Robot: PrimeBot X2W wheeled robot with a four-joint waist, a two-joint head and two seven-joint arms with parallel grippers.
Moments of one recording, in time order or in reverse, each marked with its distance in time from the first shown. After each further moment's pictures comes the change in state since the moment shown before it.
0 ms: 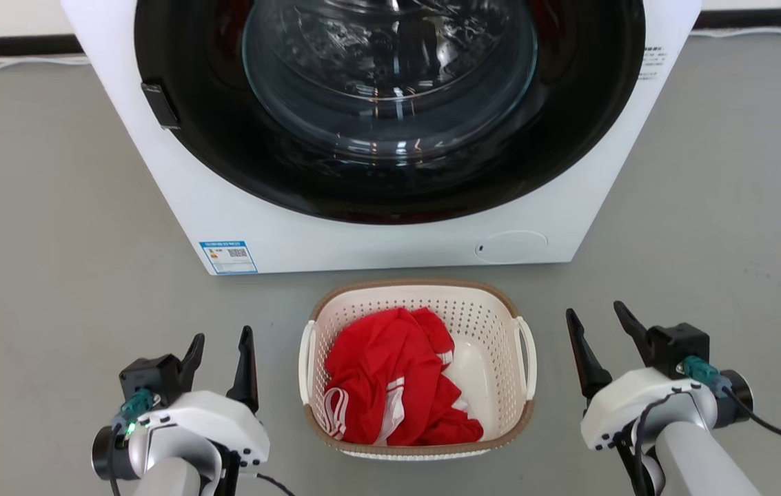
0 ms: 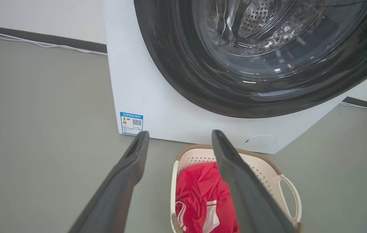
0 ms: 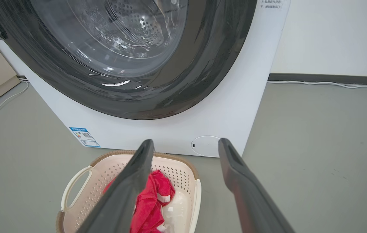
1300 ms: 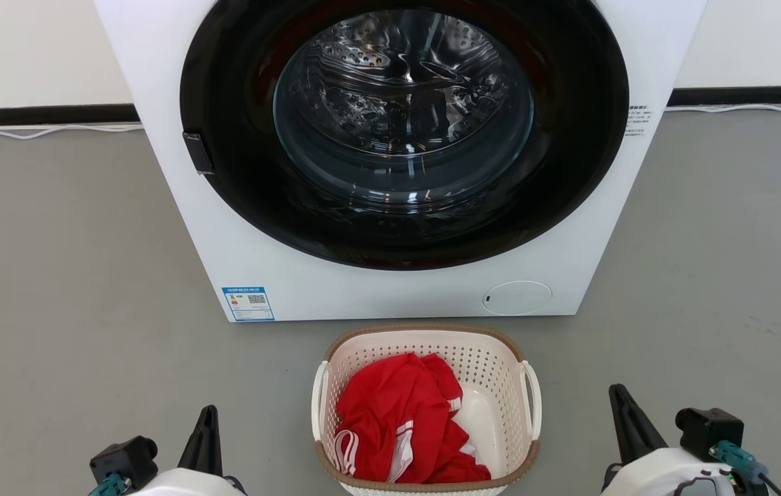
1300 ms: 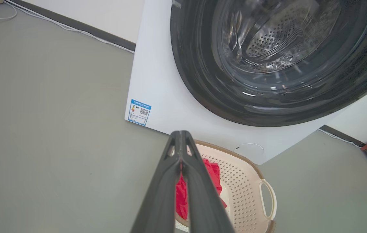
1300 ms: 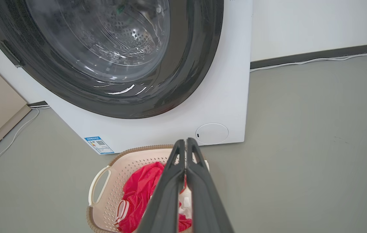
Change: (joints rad) left arm 0.242 -0.006 0.035 -0.176 -0.139 0.000 0.039; right arm 0.257 0.010 -0.040 -0.169 0.128 0.000 0.033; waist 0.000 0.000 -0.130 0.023
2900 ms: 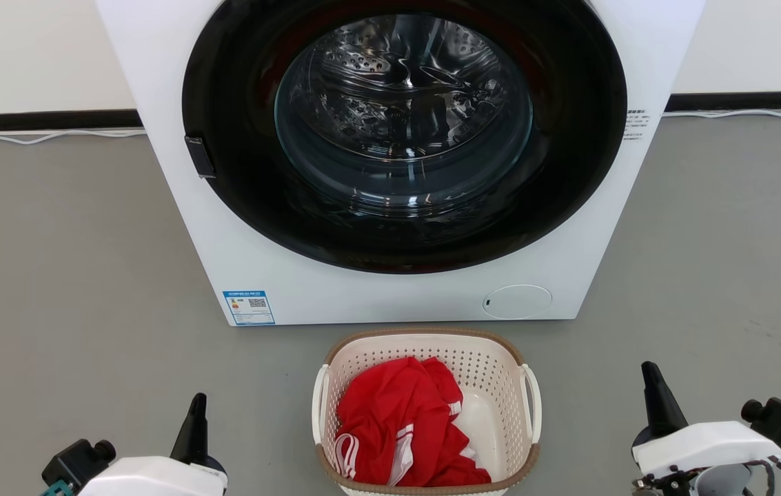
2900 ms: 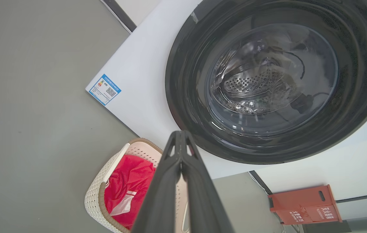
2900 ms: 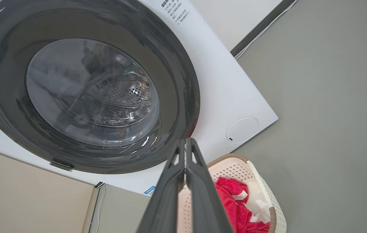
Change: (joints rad) left arm -0.001 0.002 0.043 -0.076 -0.500 -0.044 0.139; right arm 0.007 0.001 -0.053 -0.131 0.603 -0.002 0.141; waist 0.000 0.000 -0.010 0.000
